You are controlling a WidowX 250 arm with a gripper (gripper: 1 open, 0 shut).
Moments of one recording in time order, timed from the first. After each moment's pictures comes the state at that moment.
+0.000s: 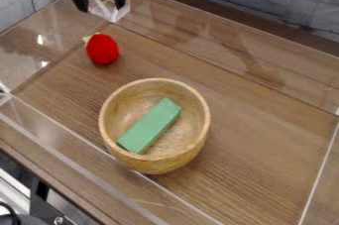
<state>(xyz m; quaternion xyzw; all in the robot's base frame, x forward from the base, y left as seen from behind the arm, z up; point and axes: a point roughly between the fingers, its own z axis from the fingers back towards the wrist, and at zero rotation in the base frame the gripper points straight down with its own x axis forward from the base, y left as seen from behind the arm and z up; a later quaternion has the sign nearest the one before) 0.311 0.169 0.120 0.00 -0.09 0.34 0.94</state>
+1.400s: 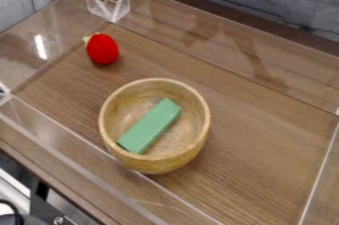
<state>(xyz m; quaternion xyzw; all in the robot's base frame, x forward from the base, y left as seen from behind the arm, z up) 0.307 0.136 0.157 -0.01 -0.08 0.31 0.95</state>
